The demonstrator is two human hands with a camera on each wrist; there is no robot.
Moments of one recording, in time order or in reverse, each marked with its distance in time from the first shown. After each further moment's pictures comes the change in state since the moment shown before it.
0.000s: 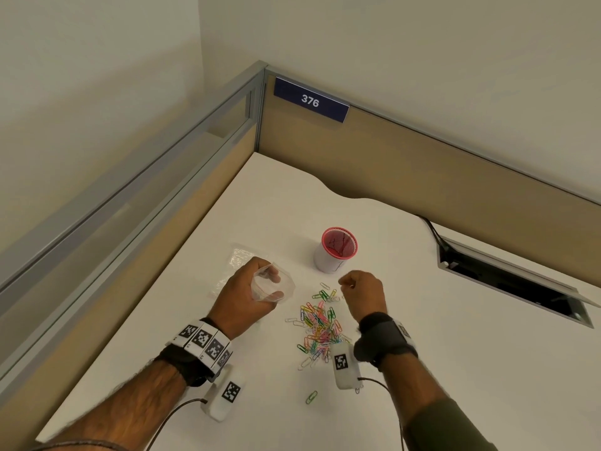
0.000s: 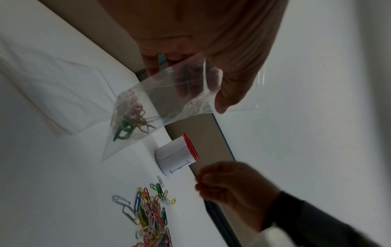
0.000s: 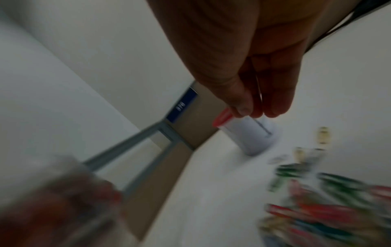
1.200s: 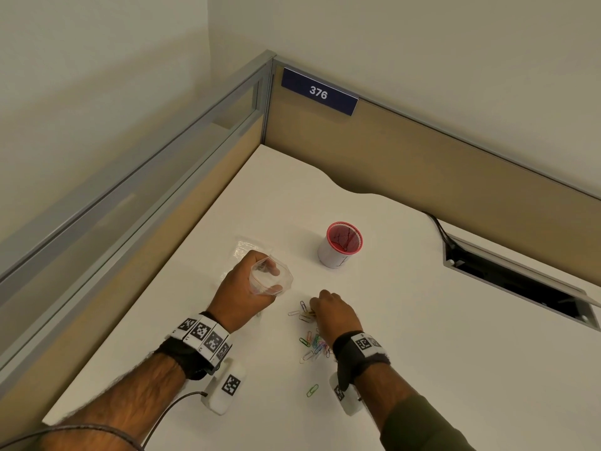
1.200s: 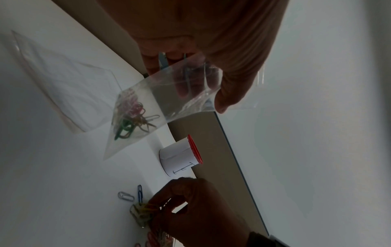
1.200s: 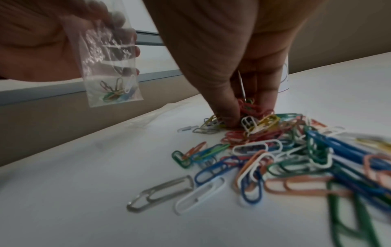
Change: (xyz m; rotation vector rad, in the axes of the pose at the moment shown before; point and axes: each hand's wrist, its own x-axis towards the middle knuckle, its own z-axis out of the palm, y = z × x) left_hand -0.004 -0.007 -0.004 -0.025 0.022 -0.041; right_hand -0.023 0.016 0.070 -0.626 -0.293 -0.421
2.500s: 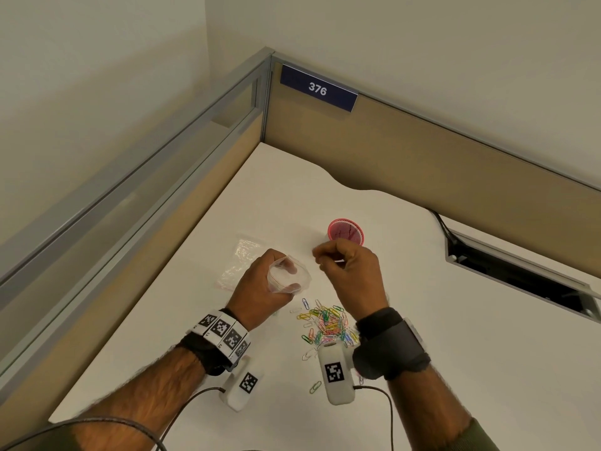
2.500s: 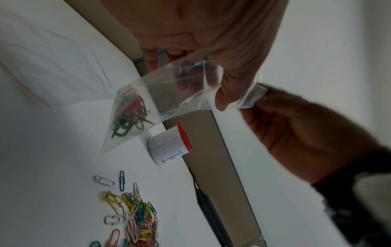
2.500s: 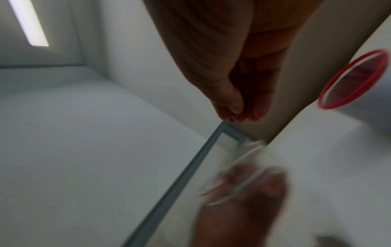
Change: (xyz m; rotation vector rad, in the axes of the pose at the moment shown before) left_hand 0.004 0.014 0.023 0.018 -0.013 0.037; right_hand -0.034 -0.029 -0.128 0.923 0.544 0.001
